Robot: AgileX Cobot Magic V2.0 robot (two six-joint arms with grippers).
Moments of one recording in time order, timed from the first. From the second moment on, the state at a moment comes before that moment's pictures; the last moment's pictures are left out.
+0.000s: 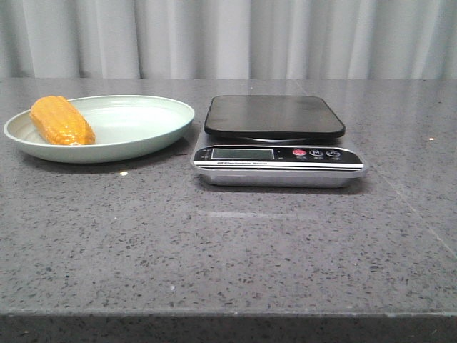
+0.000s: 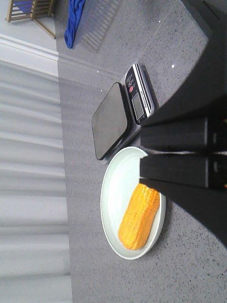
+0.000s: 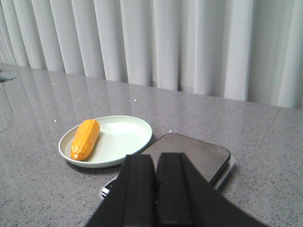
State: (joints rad) left arm -0.70 0.00 -0.49 0.34 0.68 -0.42; right arm 0.60 0.32 -0.36 -0.02 0.09 0.14
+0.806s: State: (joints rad) left arm -0.38 0.00 -0.30 0.29 0.53 -0.29; right arm 0.60 0.32 -0.36 -0.02 0.09 0.14
